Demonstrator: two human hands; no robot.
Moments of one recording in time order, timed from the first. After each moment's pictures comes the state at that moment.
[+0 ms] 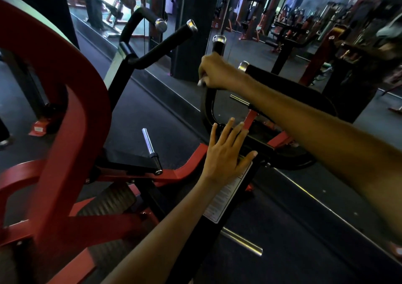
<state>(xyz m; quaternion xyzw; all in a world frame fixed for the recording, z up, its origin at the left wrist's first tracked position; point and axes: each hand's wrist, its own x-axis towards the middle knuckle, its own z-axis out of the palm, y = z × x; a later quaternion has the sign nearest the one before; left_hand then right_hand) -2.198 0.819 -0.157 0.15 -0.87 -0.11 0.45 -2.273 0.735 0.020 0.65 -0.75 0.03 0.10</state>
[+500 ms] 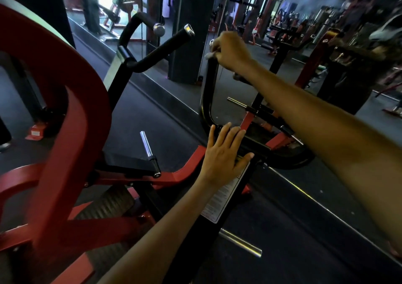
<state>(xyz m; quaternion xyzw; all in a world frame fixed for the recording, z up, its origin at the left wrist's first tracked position) -2.195 0.819 -0.157 0.15 -0.88 -0.09 0.45 -2.313 0.729 0.048 0.60 -0.76 0.15 0.19</state>
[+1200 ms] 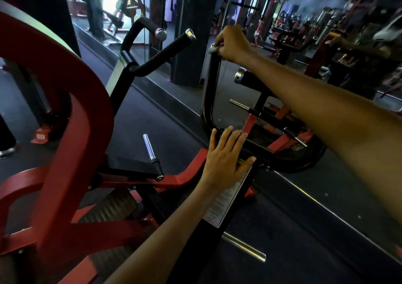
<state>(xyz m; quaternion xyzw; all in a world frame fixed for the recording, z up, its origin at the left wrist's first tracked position) -2.192 0.820 -0.157 0.14 -0.88 -0.11 0.43 -2.323 0.717 0.074 0.59 -0.78 0.15 0.17</state>
